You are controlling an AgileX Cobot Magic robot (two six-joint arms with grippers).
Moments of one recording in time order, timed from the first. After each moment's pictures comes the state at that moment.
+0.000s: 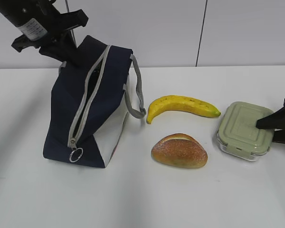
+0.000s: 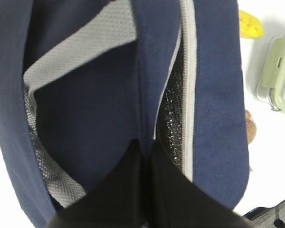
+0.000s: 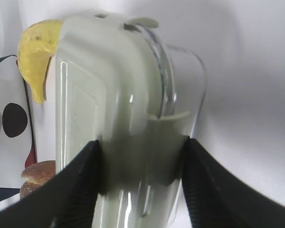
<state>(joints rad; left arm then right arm) -0.23 1.88 -1.75 -0.41 1.19 0.07 -0.48 1.95 -0.93 1.26 0.92 -1.13</state>
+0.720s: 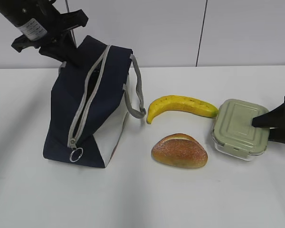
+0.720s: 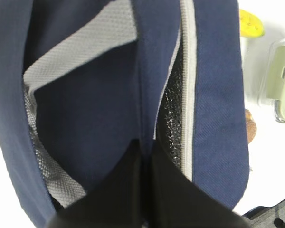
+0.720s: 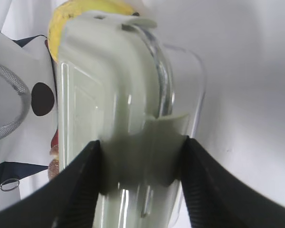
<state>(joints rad) -0.23 1.88 -1.75 -0.41 1.19 0.07 -0.48 1.95 -0.93 1.26 1.02 -1.16</state>
